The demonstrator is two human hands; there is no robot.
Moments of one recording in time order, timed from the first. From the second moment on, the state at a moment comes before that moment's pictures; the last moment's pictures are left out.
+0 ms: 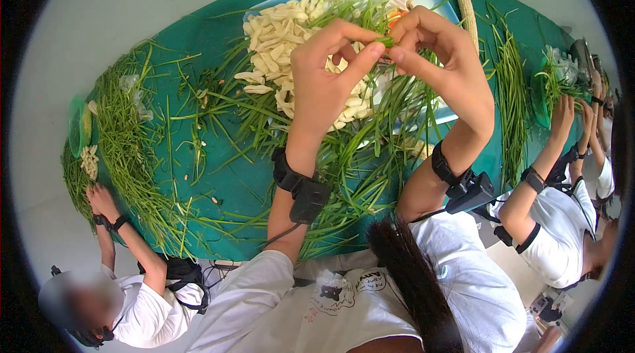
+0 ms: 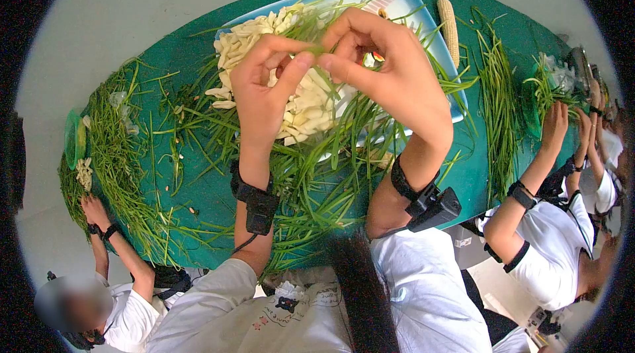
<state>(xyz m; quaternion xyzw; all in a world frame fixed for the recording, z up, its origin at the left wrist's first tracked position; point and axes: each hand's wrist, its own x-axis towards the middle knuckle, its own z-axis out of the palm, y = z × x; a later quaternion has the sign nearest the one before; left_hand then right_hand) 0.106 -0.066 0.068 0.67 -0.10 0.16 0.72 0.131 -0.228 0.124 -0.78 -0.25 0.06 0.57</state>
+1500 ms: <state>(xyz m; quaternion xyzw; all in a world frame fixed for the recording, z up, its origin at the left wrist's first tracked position) 0.101 -0.064 0.068 0.63 -0.15 0.12 0.75 0.127 -0.240 0.129 -0.74 -0.24 0.14 0.62</state>
